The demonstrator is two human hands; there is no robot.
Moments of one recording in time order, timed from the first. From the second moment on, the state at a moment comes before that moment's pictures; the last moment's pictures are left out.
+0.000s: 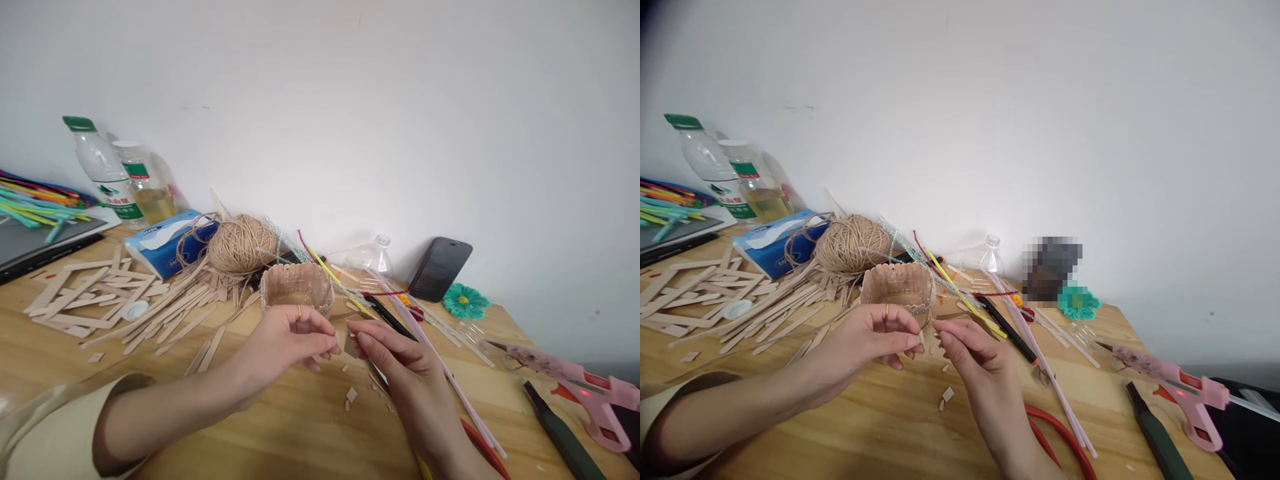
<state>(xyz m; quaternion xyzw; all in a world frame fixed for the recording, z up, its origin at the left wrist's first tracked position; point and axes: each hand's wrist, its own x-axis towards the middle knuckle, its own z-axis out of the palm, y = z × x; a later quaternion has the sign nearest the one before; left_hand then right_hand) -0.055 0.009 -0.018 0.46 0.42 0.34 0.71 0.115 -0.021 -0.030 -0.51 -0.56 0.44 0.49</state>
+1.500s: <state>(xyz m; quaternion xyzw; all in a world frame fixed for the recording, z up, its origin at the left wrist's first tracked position) -0.055 0.006 -0.020 0.46 0.41 0.35 0.70 0.093 -0.032 -0.031 -0.51 -0.38 0.56 0.53</state>
